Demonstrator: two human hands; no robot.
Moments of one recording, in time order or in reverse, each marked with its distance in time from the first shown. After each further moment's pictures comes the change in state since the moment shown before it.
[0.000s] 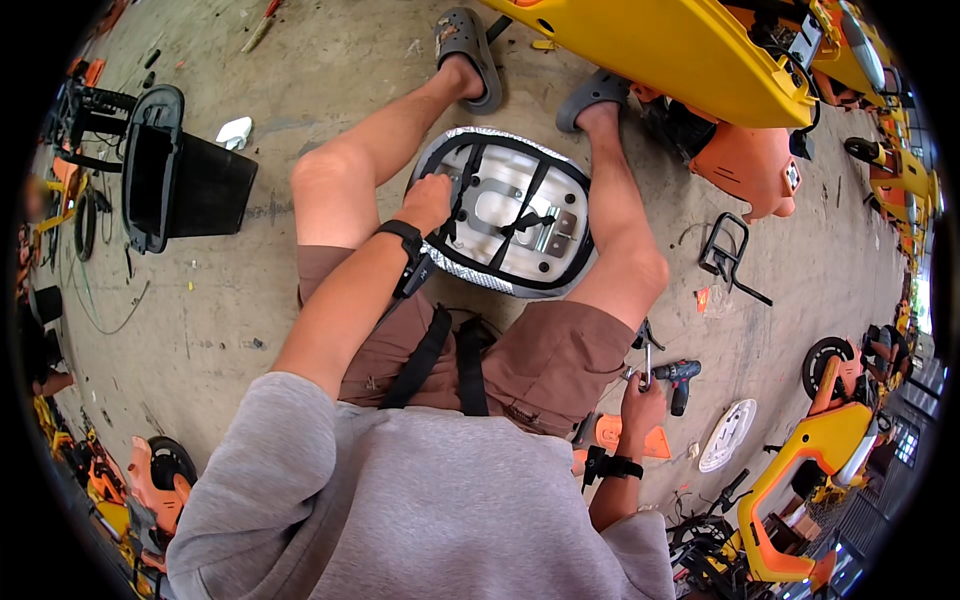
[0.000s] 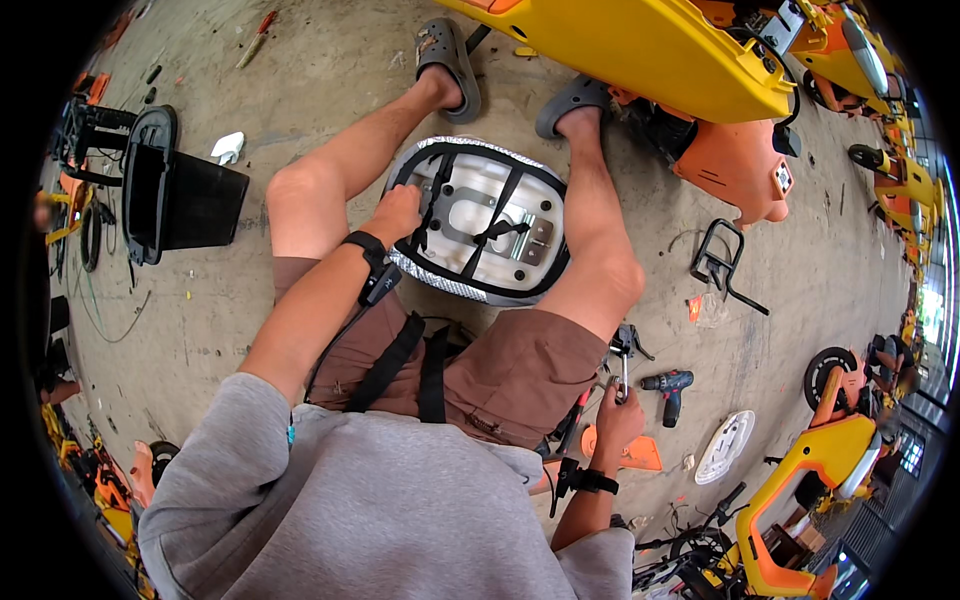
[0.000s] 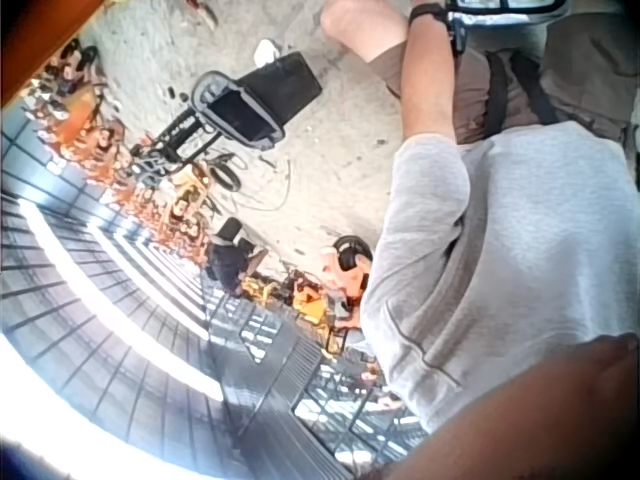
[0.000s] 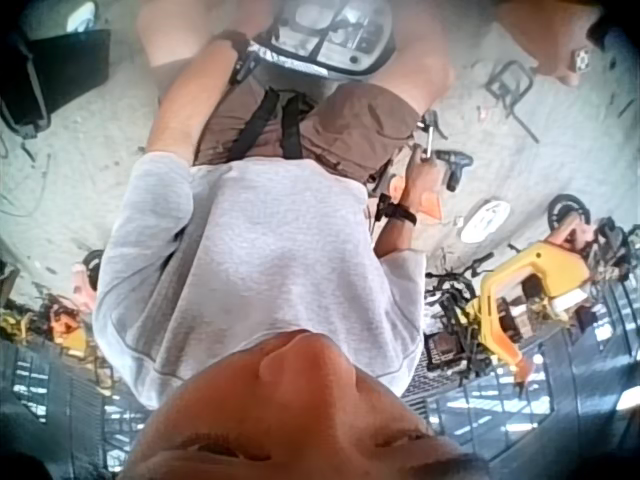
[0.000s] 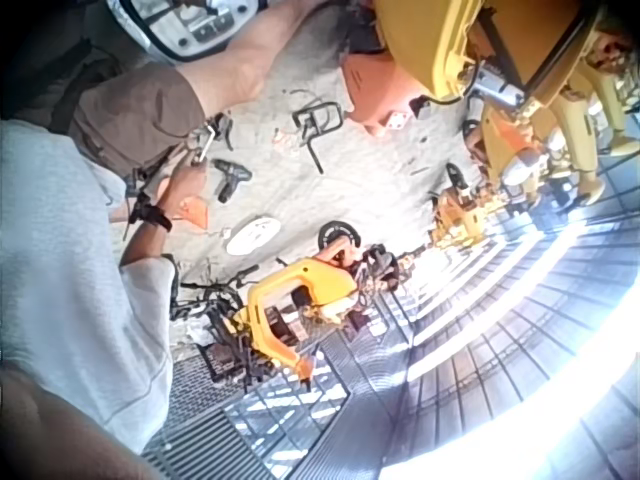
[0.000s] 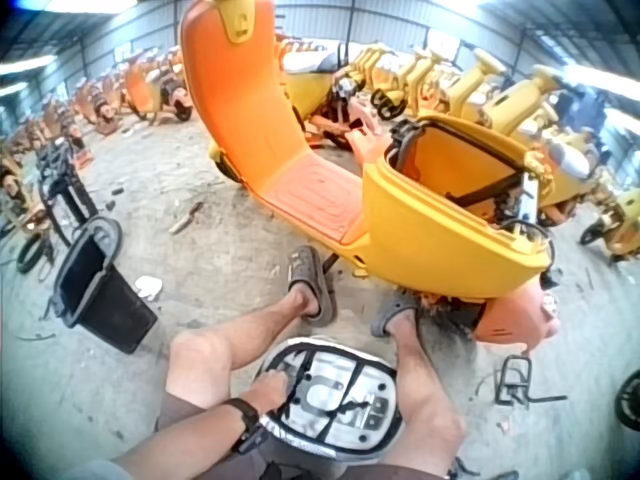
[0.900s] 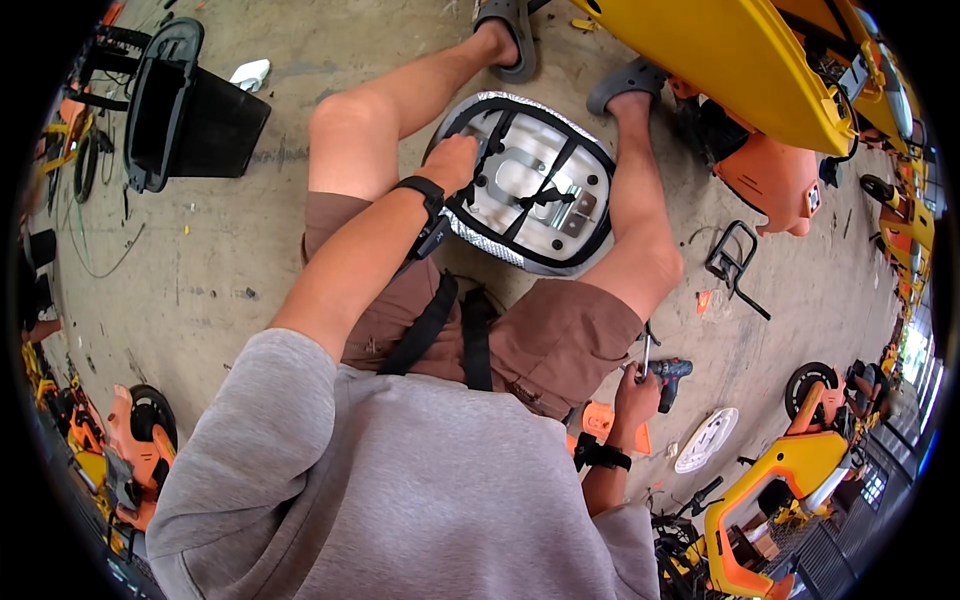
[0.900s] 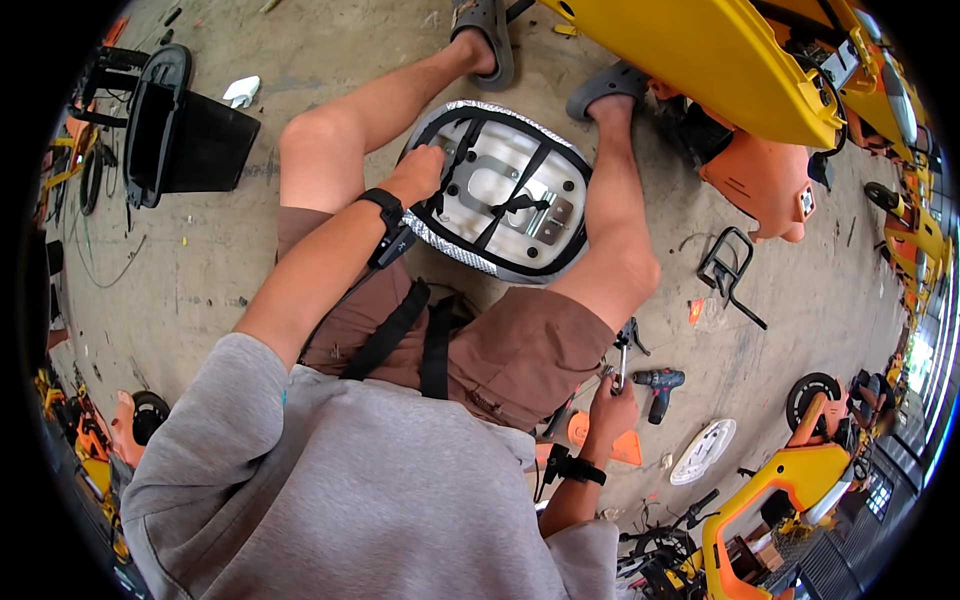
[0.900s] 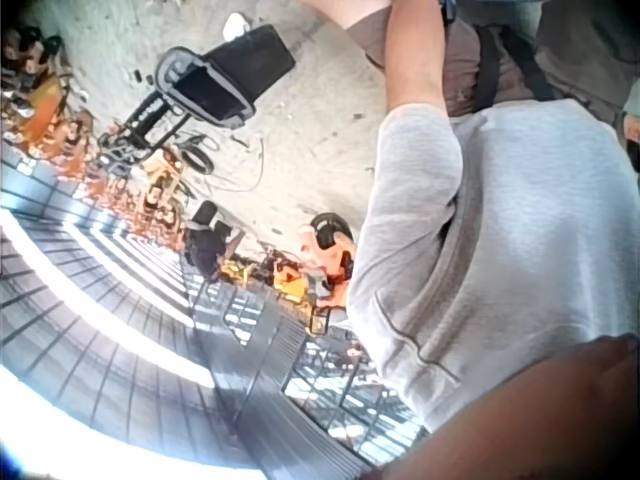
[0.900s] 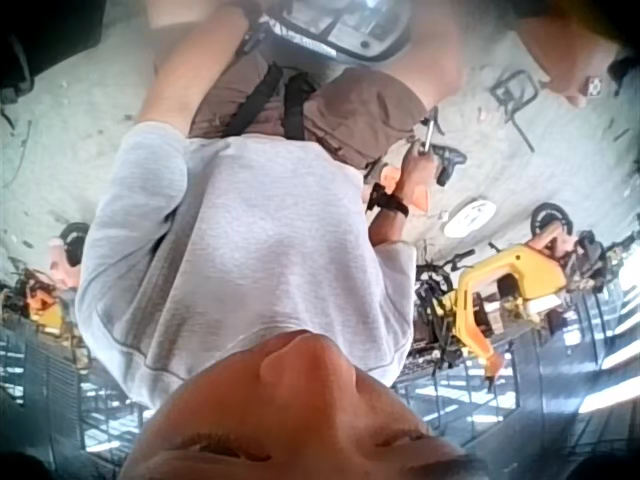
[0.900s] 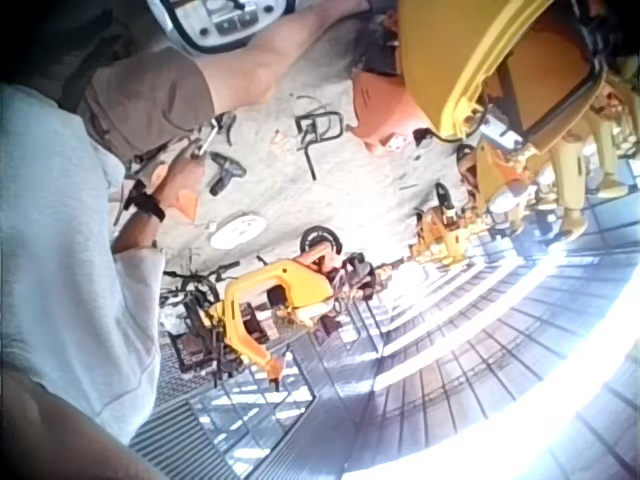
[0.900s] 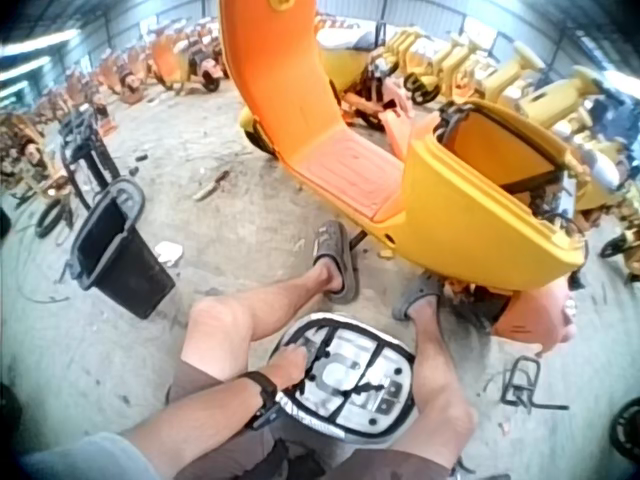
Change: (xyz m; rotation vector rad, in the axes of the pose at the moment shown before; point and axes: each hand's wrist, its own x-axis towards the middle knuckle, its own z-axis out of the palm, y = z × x) left_hand -0.004 0.003 -0.007 -0.027 -0.030 0.027; right_hand -0.001 -0.008 -0.005 -0.008 -0.049 -0.032
